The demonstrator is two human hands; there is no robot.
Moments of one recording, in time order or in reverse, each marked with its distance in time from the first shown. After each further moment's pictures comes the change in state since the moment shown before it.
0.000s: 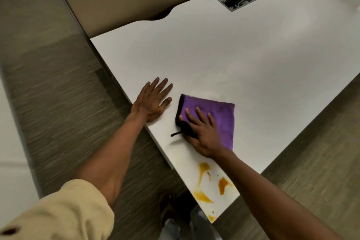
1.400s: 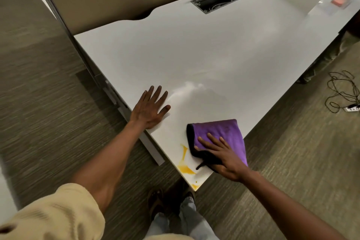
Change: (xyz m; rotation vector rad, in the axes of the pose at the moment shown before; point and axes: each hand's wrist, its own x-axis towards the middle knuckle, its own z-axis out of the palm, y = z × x) left_hand -0.053 0.080 0.011 0.017 -0.112 0.003; right_hand -0.186 0.052 -0.006 0.094 -0.120 -0.026
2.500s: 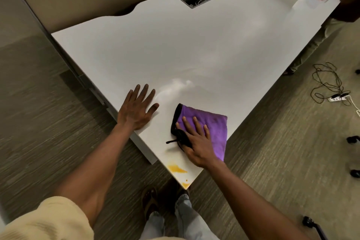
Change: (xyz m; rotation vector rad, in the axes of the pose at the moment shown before) left_hand 0.000 0.002 0.004 -0.006 0.043 -0.031; right_hand 0.055 -0.045 0.014 -0.068 0.152 0.272
